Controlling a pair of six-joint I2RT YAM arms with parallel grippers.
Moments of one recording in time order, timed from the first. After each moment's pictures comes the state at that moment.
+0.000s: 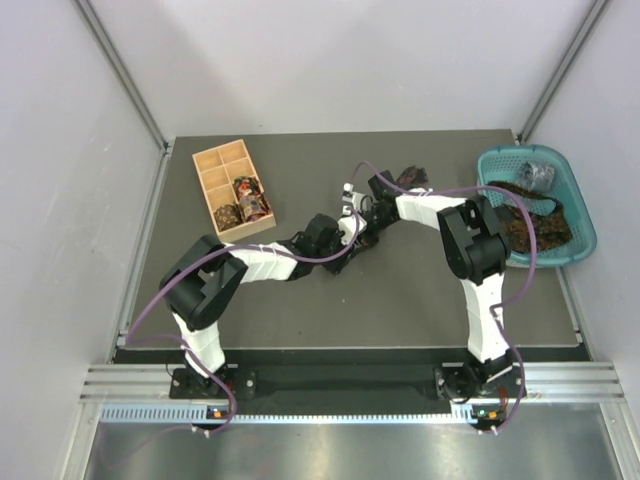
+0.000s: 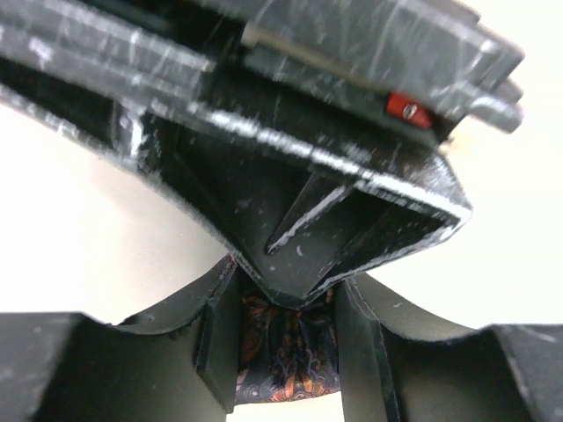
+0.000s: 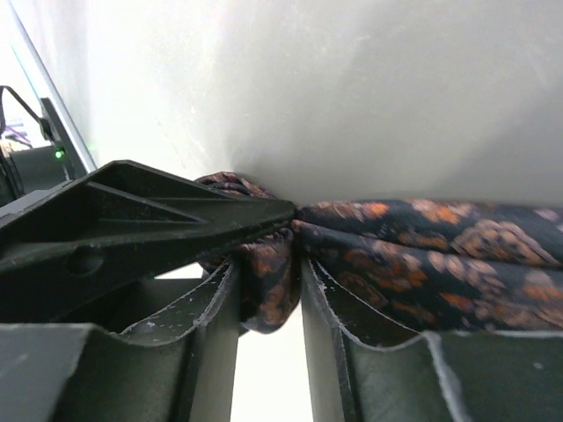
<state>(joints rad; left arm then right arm) -0.74 1.82 0.93 0.18 0.08 0.08 0.45 2.17 1.47 -0.52 -0.83 0.09</state>
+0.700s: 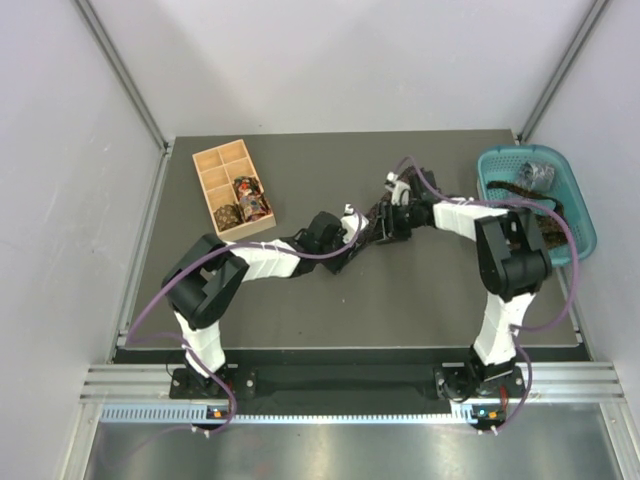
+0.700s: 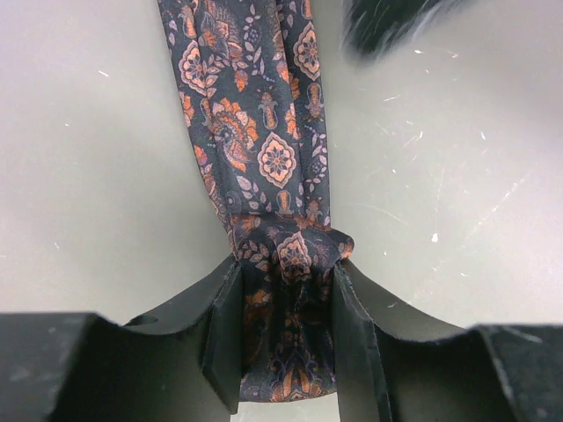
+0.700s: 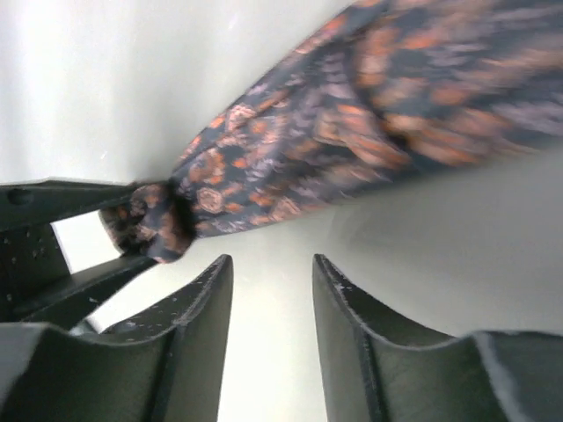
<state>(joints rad) -0.75 1.84 0.98 0.12 0.07 0.08 0.30 1.93 1.19 -0.27 -0.63 0.24</state>
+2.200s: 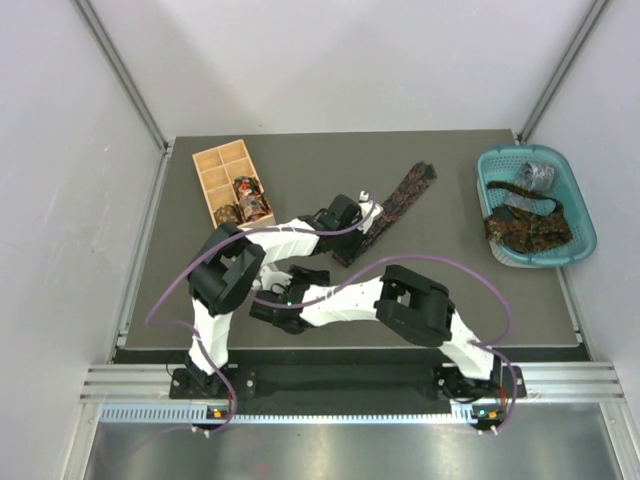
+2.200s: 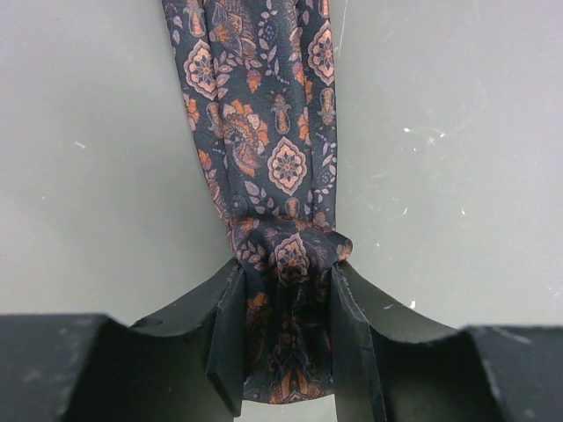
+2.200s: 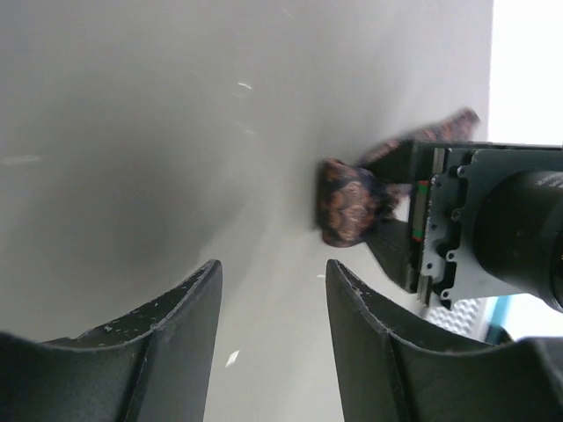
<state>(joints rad) -0.75 2.00 1.28 -0.16 0.10 0.03 1.34 2.18 1.53 -0.62 0.99 0.07</state>
